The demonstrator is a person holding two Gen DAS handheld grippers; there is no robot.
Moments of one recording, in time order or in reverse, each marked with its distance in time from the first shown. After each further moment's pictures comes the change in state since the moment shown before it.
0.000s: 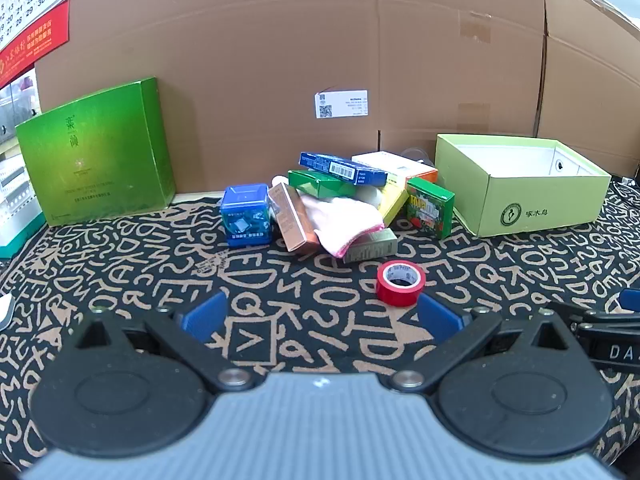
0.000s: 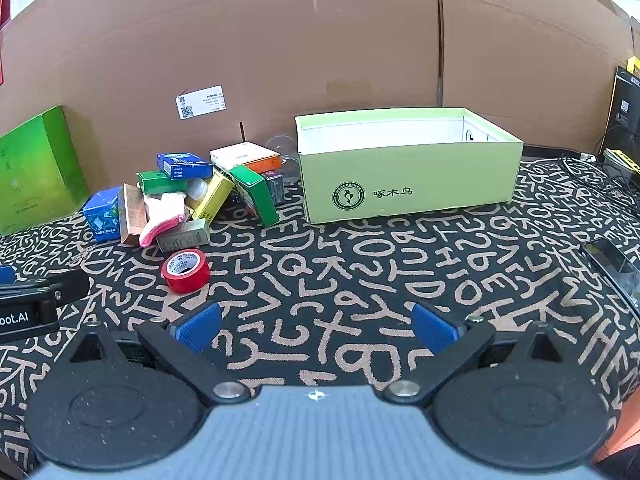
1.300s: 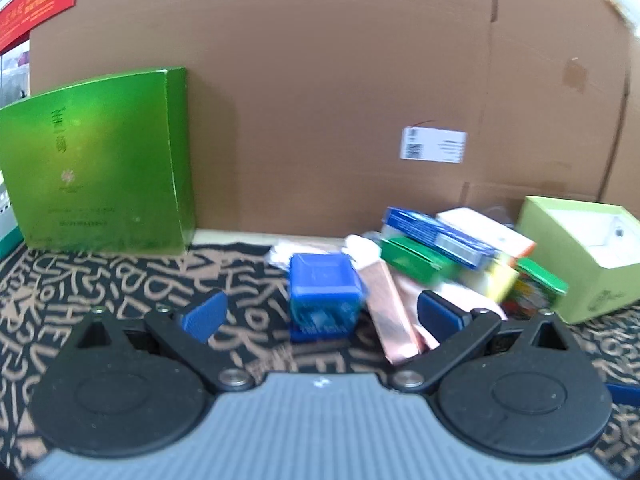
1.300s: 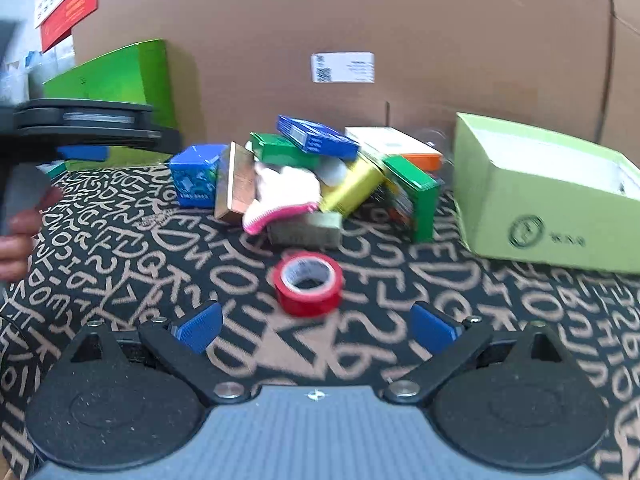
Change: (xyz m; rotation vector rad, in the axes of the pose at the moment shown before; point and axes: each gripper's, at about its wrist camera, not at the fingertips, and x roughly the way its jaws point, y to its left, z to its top) left arm 0.116 0.103 0.067 -0.099 -0.028 -0.016; right arm 0.078 0.086 0.014 -0.239 0.023 0.267
